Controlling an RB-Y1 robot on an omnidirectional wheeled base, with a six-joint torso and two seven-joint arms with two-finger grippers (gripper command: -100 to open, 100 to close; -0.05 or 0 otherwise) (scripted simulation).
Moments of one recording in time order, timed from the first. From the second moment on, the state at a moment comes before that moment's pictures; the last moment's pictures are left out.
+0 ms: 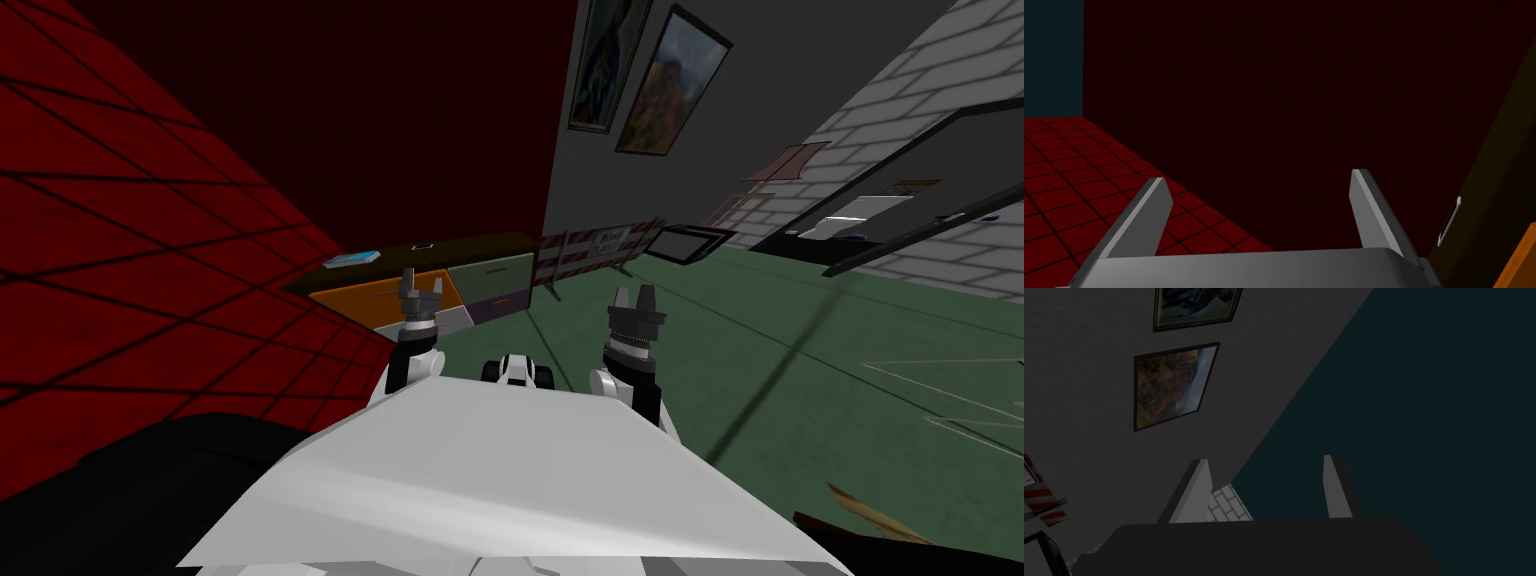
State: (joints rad) left arm 0.53 0.10 0.06 -2.28 0.12 -0.45 0.14; right arm 0.55 -0.04 -0.02 -2.21 -0.07 -0.63 0.03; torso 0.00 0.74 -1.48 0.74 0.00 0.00
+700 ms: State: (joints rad) left arm 0.48 0.14 0.08 -2.13 0.12 -0.42 0.13; right arm 0.55 -0.04 -0.02 -2.21 -0.07 -0.63 0.03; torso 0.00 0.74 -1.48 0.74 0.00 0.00
